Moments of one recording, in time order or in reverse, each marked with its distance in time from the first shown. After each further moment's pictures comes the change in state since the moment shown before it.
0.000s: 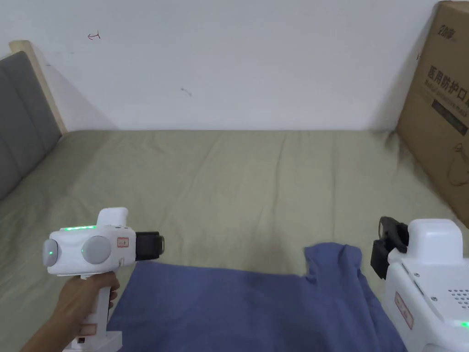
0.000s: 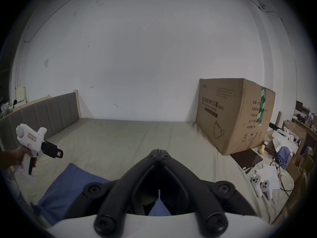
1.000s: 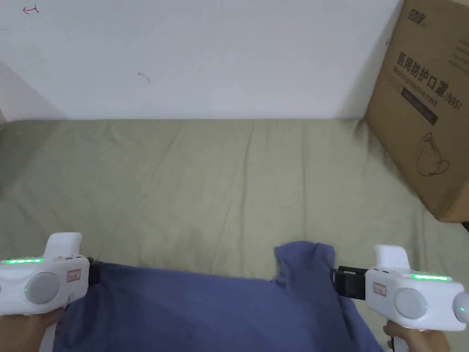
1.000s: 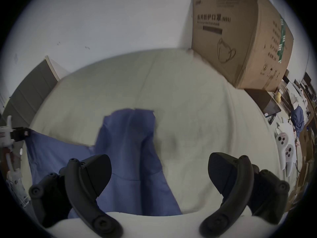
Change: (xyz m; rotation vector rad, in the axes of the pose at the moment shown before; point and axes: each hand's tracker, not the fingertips) left arm -0.002 -0.024 -0.029 0.020 0.027 -0.091; right arm 0.091 -0.122 -0.168 -0.632 -0.013 -0.125
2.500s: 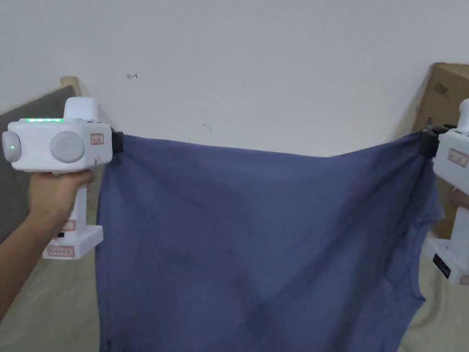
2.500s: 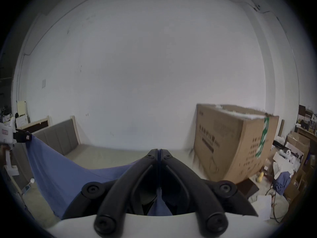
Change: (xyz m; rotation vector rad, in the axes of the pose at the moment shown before) left arm -0.034 0.161 0.269 0.531 0.080 0.044; right arm -0.042 0.168 0.307 0.768 0.053 0.091
